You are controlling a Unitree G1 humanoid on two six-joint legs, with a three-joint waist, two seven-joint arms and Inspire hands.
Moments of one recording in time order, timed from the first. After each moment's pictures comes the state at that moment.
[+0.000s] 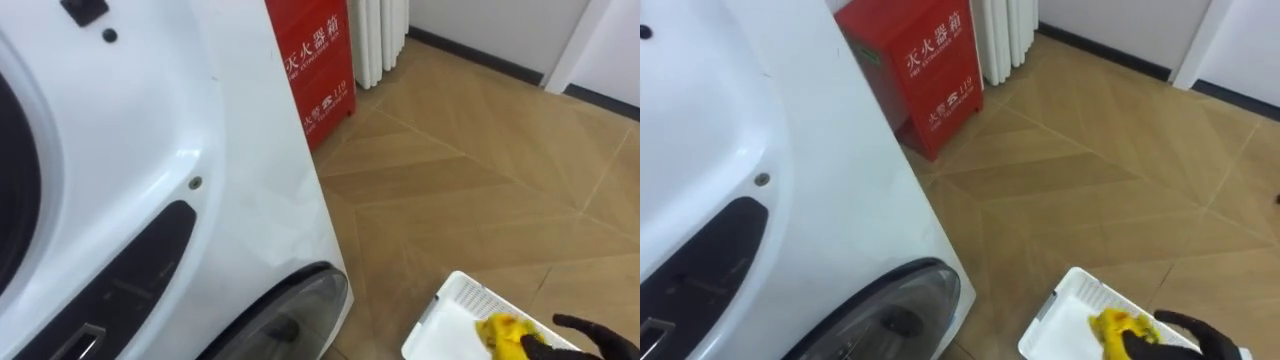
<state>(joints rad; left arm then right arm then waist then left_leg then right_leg) 0.08 0.25 -0.26 1.12 -0.09 0.27 0.38 0.08 -0.39 -0.14 0.63 0.39 -0.10 -0.17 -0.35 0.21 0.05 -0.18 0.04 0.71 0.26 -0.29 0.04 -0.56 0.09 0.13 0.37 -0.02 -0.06</state>
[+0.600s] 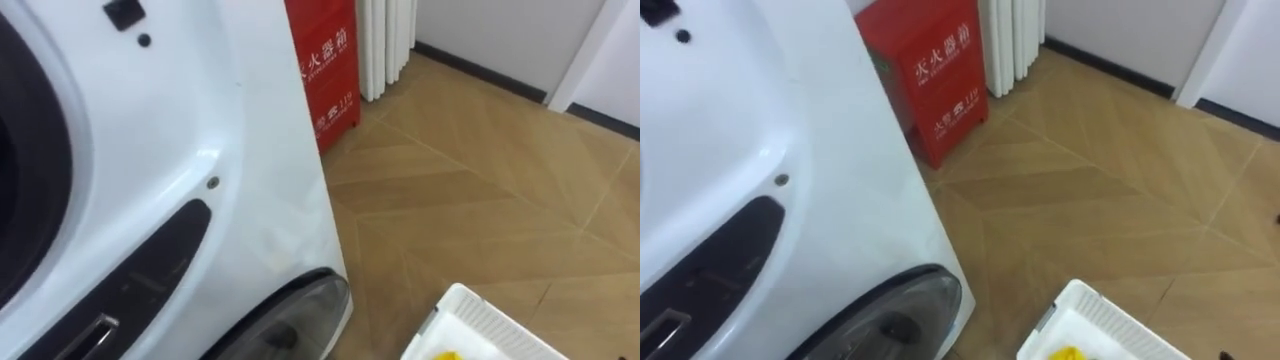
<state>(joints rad) 0.09 0.26 -0.22 1.11 -0.12 0.25 0.41 0.16 -0.38 -0.15 0.77 0.57 -0.14 -0.16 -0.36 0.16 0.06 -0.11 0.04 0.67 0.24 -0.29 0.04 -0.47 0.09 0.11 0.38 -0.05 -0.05</state>
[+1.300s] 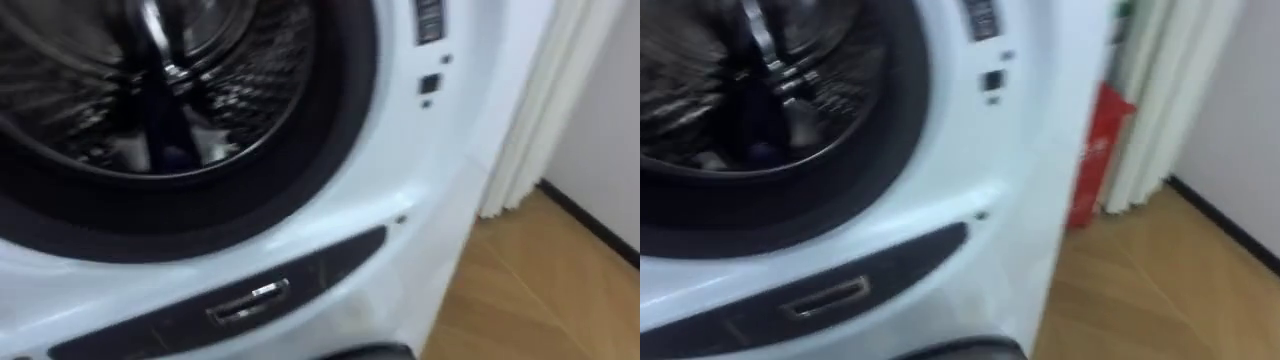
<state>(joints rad) 0.12 0.22 -0.16 1.09 0.10 0.03 0.38 0.10 -0.26 -0.05 1.20 0.42 -0.06 -0.03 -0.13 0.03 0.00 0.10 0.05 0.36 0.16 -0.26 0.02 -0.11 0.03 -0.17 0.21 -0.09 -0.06</state>
